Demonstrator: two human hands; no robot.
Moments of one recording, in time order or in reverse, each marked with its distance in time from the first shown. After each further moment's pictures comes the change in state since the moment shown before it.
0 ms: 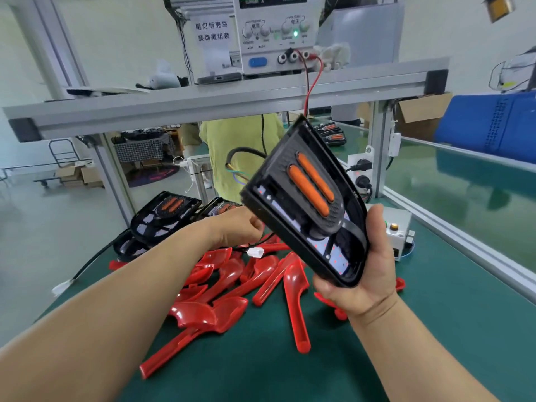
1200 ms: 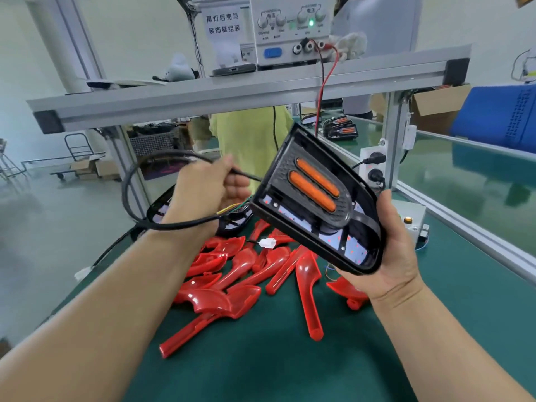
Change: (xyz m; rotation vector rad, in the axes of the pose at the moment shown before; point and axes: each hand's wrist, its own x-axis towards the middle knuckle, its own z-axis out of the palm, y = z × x) left_hand -0.050 0.017 -0.030 -0.966 0.730 0.058; right_hand 0.002 -0.006 -0.020 0.101 0.154 0.069
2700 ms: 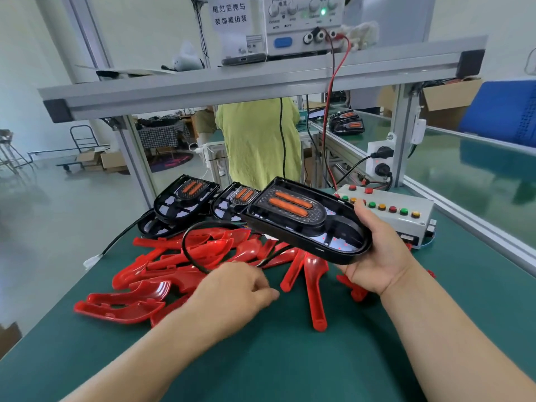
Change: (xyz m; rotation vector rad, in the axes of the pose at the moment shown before) left_hand -0.087 -0.078 -0.037 1.187 -0.526 -0.013; right_hand 0.000 0.002 -0.004 -0.119 0.450 0.132
